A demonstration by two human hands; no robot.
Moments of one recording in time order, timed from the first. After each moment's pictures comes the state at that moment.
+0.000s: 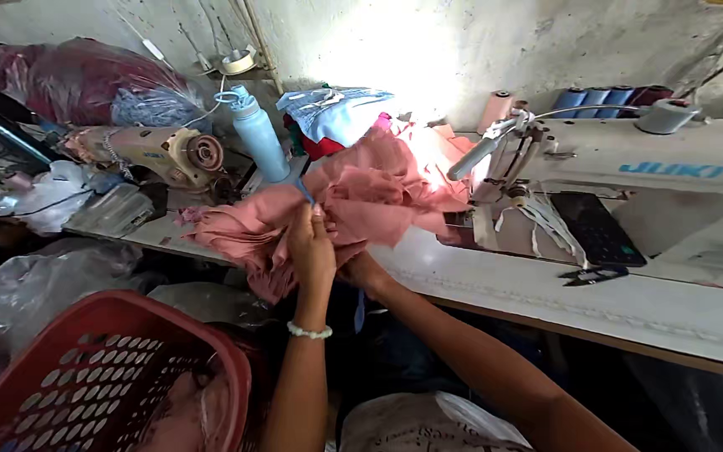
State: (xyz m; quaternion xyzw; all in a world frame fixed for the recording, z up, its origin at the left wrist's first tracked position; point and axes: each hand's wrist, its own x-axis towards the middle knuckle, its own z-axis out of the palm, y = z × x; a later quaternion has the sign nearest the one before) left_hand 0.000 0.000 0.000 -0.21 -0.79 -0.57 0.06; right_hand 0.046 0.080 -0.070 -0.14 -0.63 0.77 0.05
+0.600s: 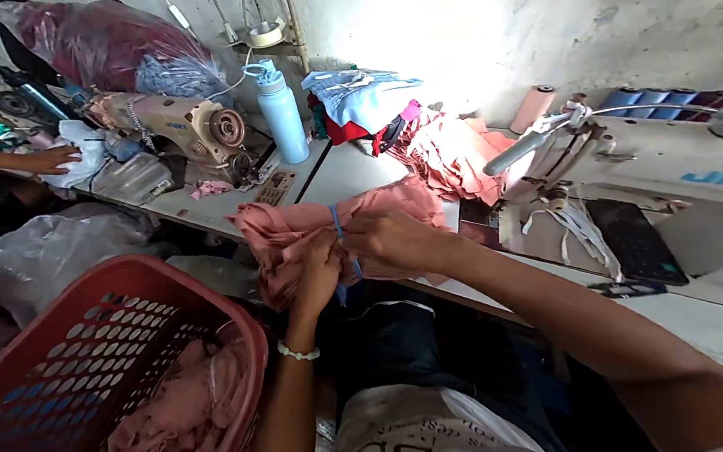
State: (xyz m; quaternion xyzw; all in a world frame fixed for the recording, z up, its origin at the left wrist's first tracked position) left_hand 0.000 -0.059 -0.043 -0.32 -0.79 -0.52 -0.05; right_hand 0.058 0.121 0.017 0.34 -0.91 0.10 0.21
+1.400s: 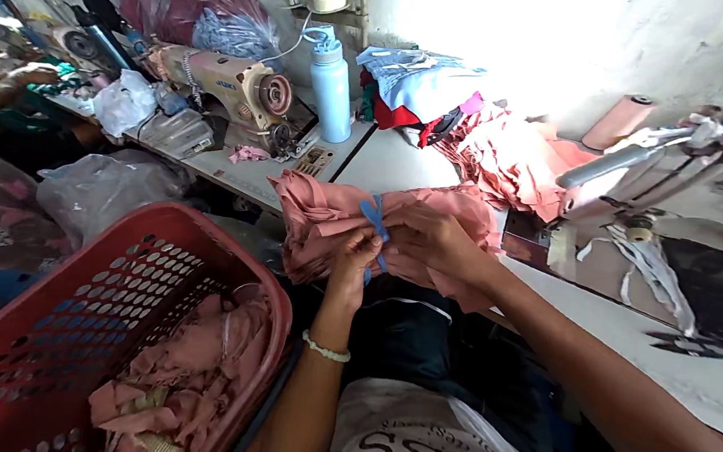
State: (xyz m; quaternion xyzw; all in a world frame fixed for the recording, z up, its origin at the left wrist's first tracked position) left_hand 0.026 -0.055 -0.044 -0.08 -0.57 -0.79 -0.20; right_hand 0.055 0.128 -0.027 0.22 -0.89 0.33 0.23
